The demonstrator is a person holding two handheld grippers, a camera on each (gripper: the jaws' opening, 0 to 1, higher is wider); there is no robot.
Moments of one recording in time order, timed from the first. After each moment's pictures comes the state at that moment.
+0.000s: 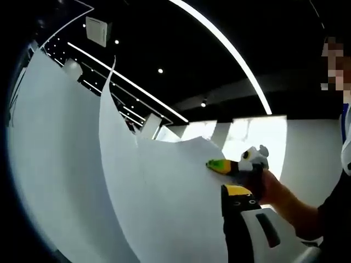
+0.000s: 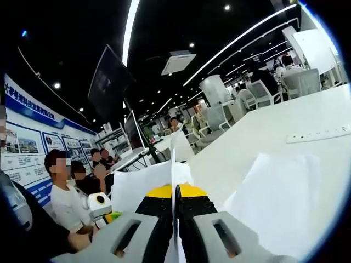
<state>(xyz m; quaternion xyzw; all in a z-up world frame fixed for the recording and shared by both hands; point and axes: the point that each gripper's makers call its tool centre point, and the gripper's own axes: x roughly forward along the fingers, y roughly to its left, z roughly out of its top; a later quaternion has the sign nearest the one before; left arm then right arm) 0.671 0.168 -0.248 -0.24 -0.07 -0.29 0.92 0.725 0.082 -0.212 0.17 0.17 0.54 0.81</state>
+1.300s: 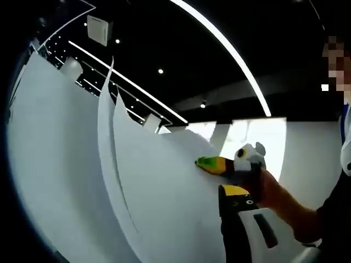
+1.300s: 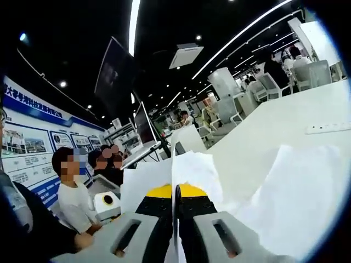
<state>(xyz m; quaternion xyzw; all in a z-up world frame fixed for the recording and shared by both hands) 0.670 0.170 -0.247 -0.25 -0.08 -0.29 0.92 0.707 0.126 -0.217 0.17 0.19 0.58 0.78</state>
